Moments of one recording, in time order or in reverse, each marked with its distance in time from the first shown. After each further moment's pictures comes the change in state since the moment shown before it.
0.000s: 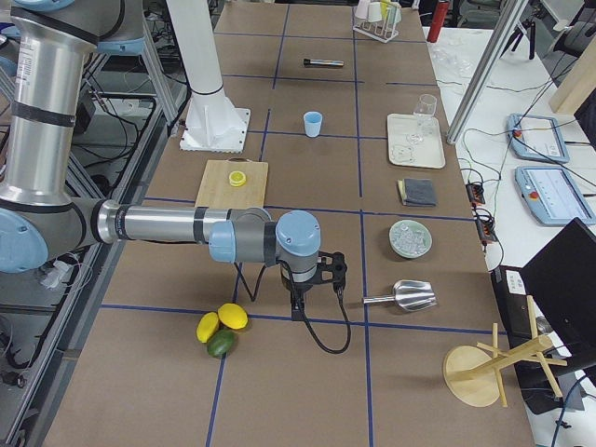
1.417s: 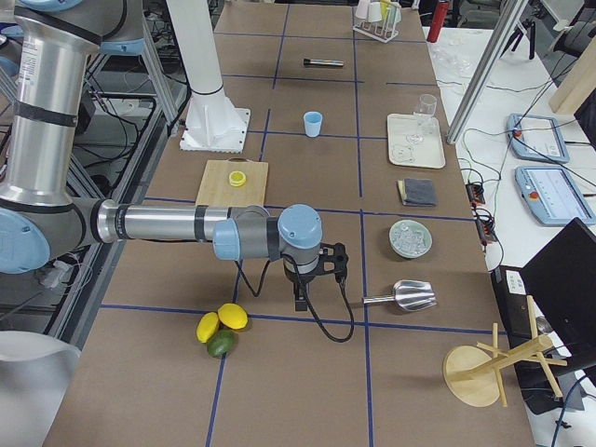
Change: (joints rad) left arm 0.005 -0.008 -0.036 -0.011 0.002 0.124; right arm -0.073 -0.005 0.021 0.085 0.053 0.089
